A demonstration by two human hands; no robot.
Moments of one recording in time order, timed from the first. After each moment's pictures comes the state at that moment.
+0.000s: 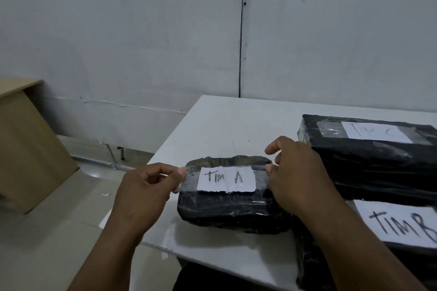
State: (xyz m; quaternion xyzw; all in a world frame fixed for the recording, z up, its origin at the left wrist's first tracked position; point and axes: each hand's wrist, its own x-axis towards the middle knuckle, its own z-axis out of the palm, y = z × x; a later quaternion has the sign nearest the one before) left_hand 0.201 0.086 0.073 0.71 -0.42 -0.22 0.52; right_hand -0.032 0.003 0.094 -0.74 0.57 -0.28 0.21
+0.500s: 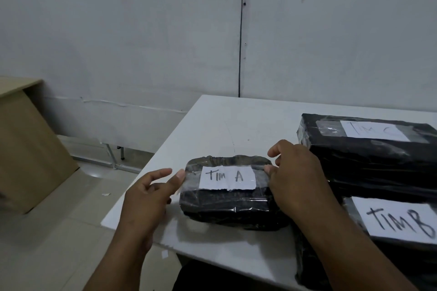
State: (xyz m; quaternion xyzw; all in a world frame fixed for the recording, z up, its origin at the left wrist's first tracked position) left_hand 0.199 0.087 0.046 0.70 -0.27 -0.31 0.59; right_hand -0.030 0.004 0.081 -0.74 0.58 -0.31 0.15
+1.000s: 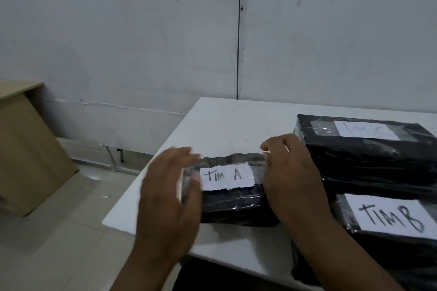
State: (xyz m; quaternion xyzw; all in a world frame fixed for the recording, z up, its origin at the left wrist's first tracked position) left_hand 0.156 0.109 0.066 0.66 -0.59 0.06 0.46; right_hand -0.025 0.015 0.075 -0.76 0.53 -0.38 0.02
